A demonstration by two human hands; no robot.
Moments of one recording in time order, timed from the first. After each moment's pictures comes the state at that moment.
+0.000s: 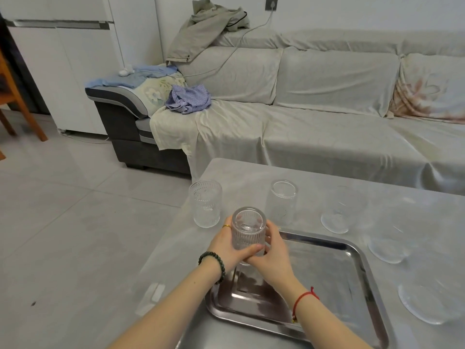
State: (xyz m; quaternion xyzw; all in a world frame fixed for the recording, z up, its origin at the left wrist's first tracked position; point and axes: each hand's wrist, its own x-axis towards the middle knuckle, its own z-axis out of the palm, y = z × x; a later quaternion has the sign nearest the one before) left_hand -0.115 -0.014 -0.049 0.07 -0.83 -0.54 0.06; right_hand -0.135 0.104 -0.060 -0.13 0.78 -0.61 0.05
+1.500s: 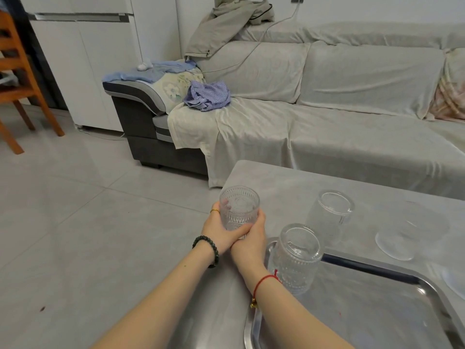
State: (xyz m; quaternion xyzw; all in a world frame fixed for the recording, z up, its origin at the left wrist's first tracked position) left_hand -0.168 -0.116 -0.064 0.17 -0.77 -0.60 0.11; right_hand -0.177 -0.043 -0.080 -0.03 0.78 -0.62 0.00
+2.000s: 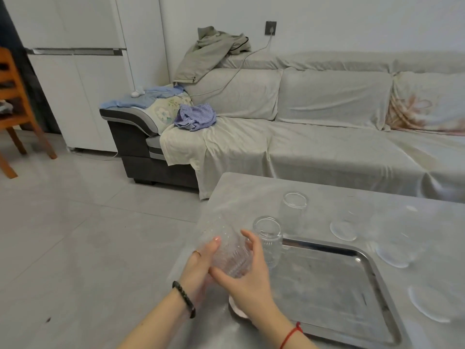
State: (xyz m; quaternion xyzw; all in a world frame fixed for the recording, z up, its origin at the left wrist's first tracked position) left_hand -0.035 -0.066 -0.011 0.13 -0.53 -0.84 0.02; right_hand -0.051 0.035 -0.026 -0.13 0.74 -0.66 0.02
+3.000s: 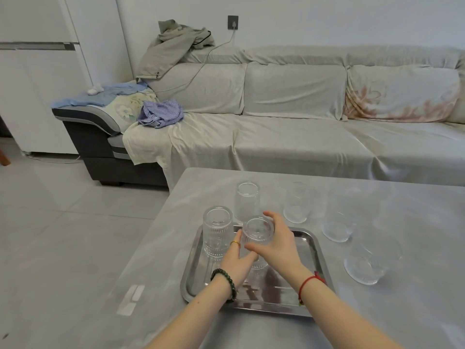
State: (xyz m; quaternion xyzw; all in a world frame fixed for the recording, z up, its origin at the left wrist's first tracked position) left_hand -0.072 0.075 -0.023 0.10 -0.75 -0.65 -0.05; right_hand -0.118 0.177 -0.022 -0.09 0.87 -0.49 -0.03
